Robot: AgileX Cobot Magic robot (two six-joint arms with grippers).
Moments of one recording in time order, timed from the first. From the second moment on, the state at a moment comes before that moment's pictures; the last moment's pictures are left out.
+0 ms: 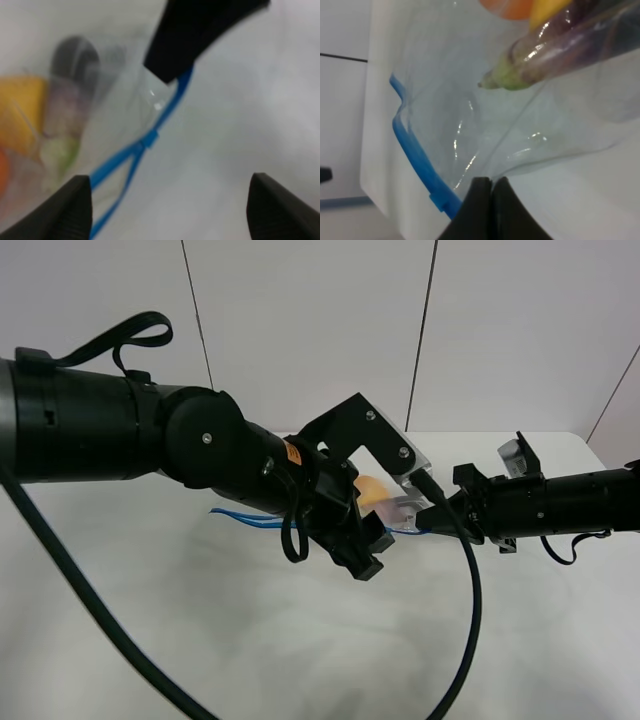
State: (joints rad) left arm -0.82 1.71 -1.12 -0.37 0.27 0.62; right arm -0.06 1.70 -0.69 1.50 0.90 -1.12
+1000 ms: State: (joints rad) left arm -0.88 1.90 -1.23 -0.23 0.21 0.68; right arm -0.06 1.70 -0.69 1.50 0.93 -1.10
